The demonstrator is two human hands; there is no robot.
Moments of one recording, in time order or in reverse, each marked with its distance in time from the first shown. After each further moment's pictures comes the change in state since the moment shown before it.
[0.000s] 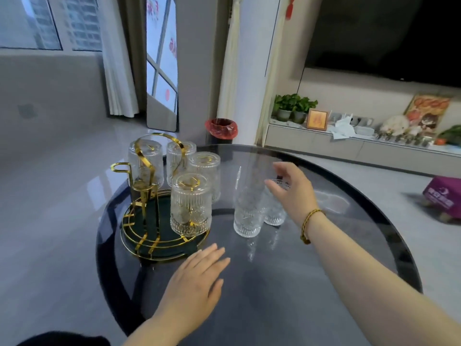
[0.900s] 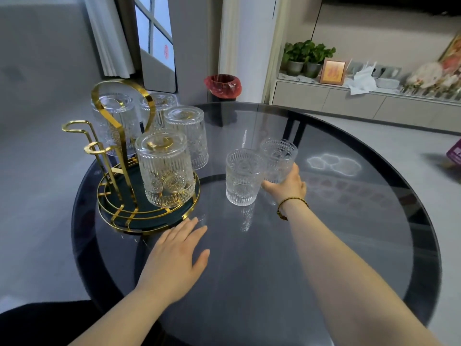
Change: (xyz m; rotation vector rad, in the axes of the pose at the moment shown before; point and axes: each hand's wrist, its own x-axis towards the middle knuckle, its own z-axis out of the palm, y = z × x) left_hand 0.006 -0.020 0.048 -0.016 -0.167 -0.310; right_hand 0.003 0.126 0.052 -0.103 0.008 0.529
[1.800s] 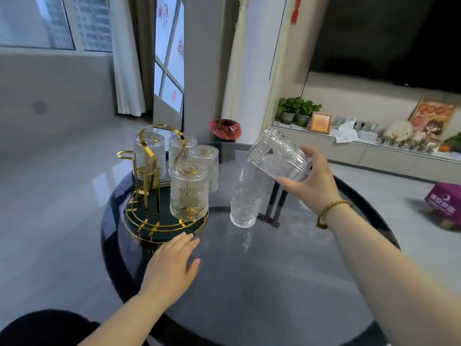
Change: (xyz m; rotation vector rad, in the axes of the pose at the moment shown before) left_hand -0.022 -0.009 -0.023 -0.031 0.173 -0.011; right_hand -0.076 -0.095 -0.119 0.041 -0.003 -0.569
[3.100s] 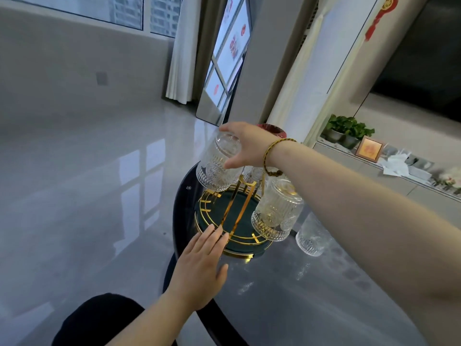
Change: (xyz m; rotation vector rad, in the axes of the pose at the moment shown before) left_hand -0.010 -0.089 -0.025 0.209 0.243 0.057; right_hand 0.073 -0.195 0.199 -0.510 -0.766 -0.500
